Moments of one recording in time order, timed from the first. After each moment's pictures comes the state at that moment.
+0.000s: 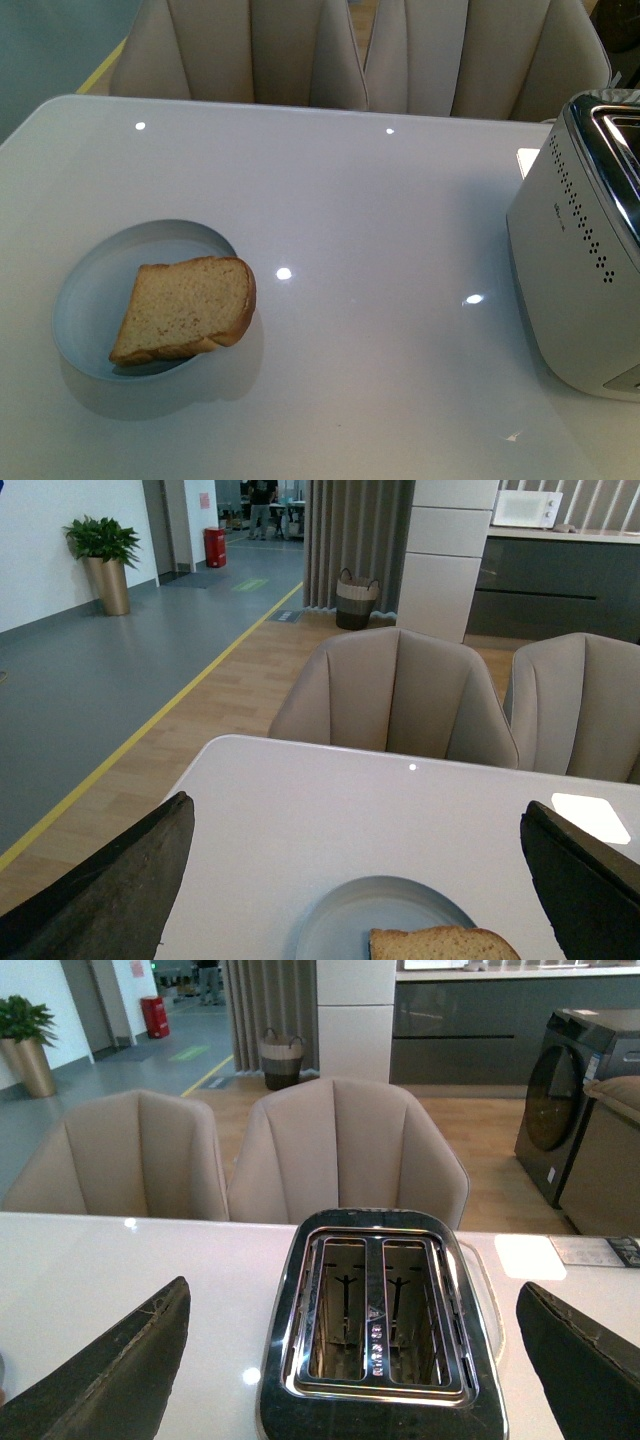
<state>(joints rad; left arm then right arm) 0.00 0.01 0.01 0.00 0.00 -0.01 0.00 0.00 0.03 0.00 0.00 0.00</state>
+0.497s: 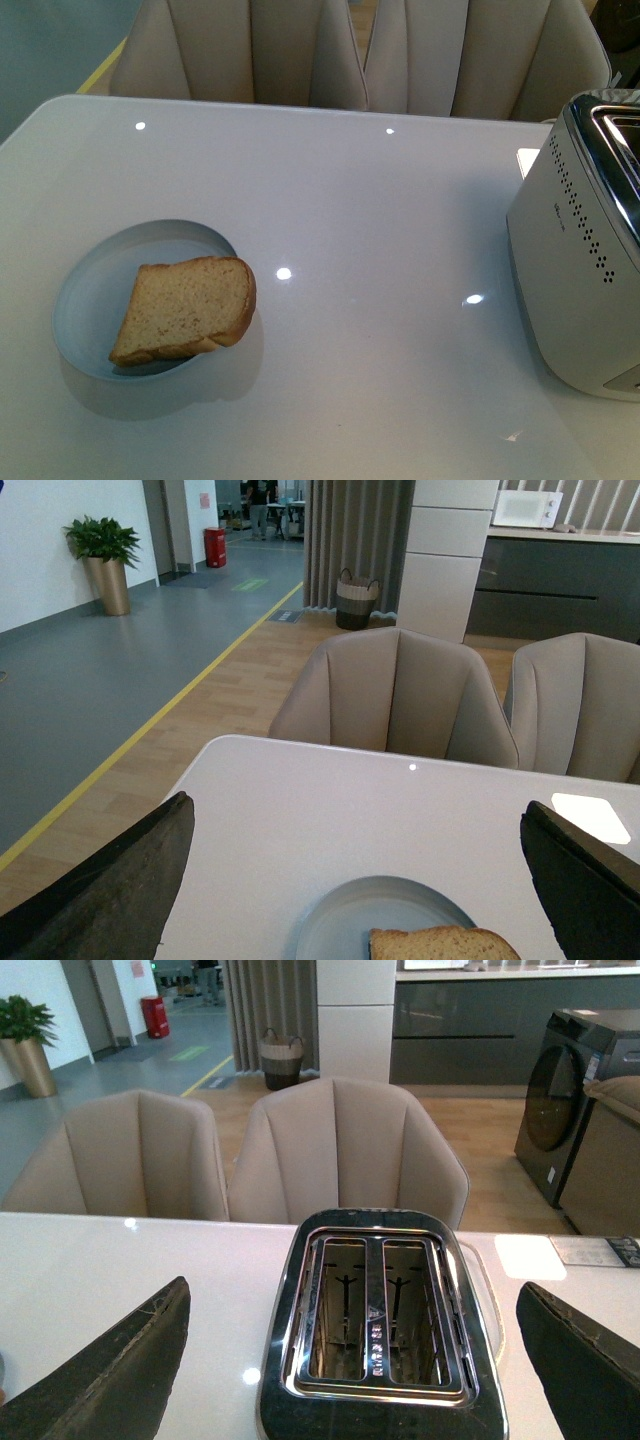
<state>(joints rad) 0.00 0.01 0.01 0.00 0.00 -0.01 0.00 0.00 0.03 0.00 0.00 0.00</state>
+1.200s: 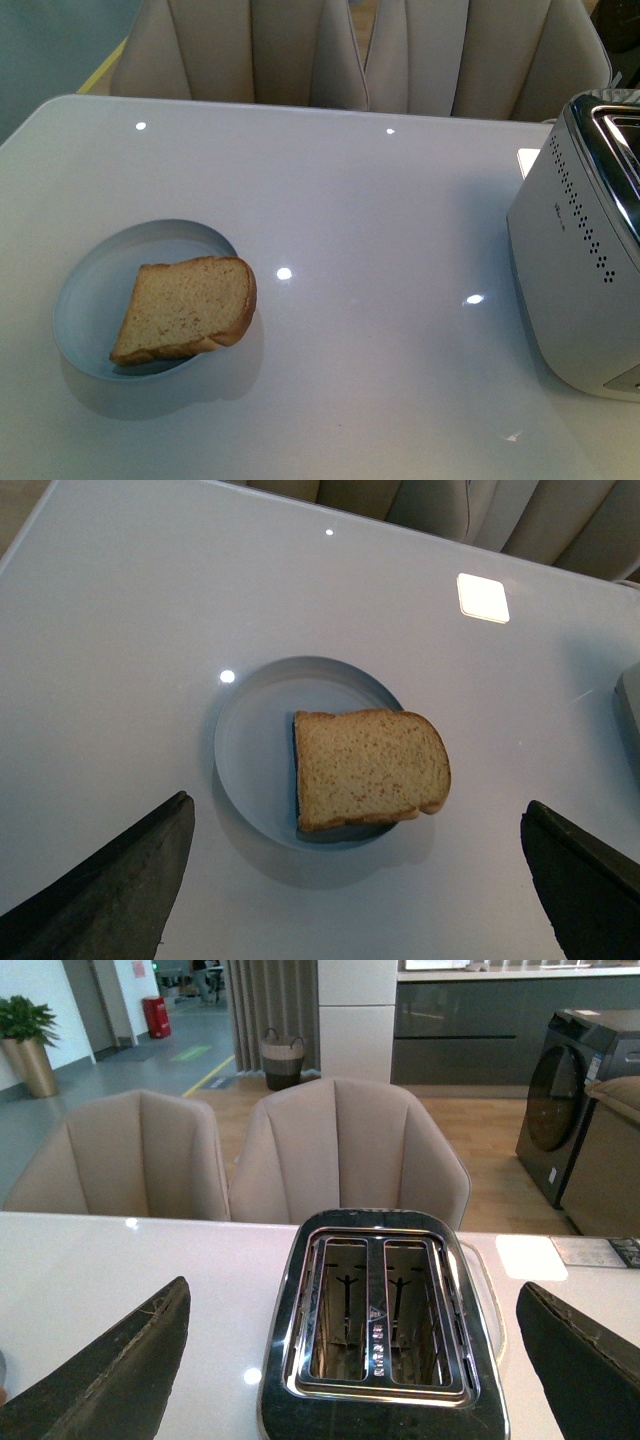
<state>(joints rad) 0.24 0.79 0.23 -0.03 0.44 0.01 0.00 0.00 0.03 0.00 0.00 0.00</state>
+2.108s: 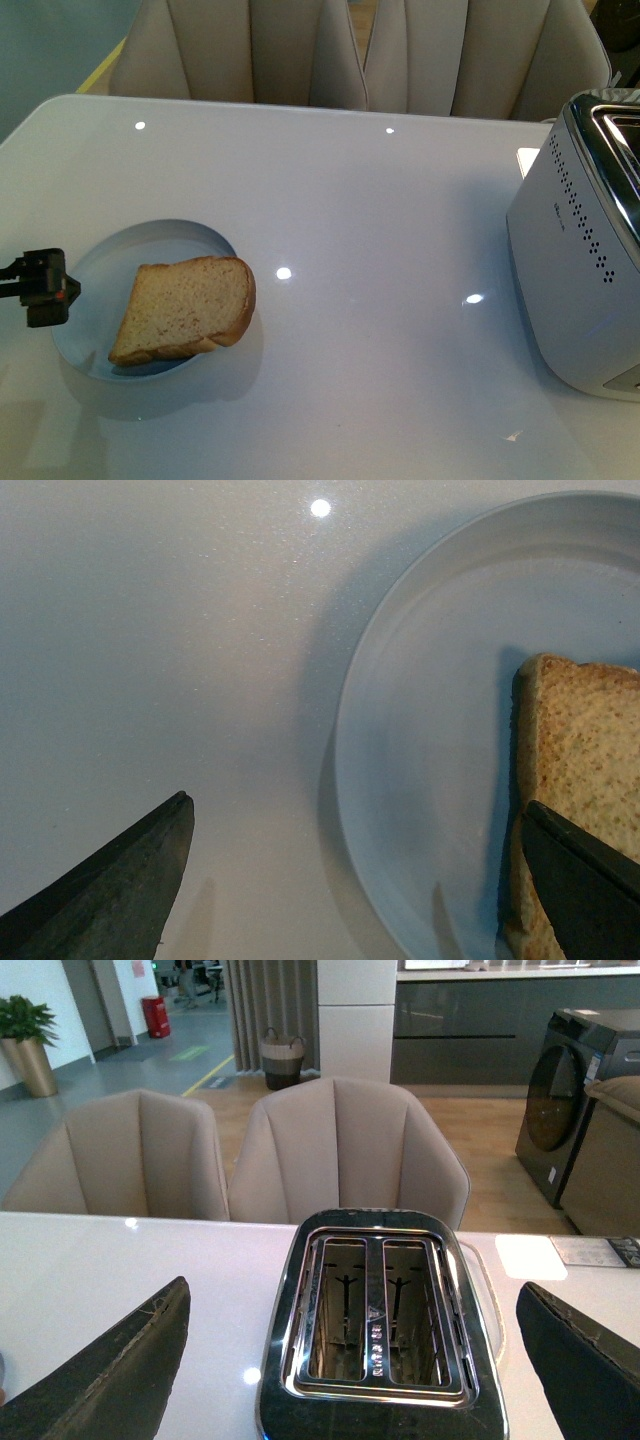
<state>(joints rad) 0.12 2.13 0.66 0.52 0.12 0.00 0.00 0.00 0.03 0.00 0.00 0.00</state>
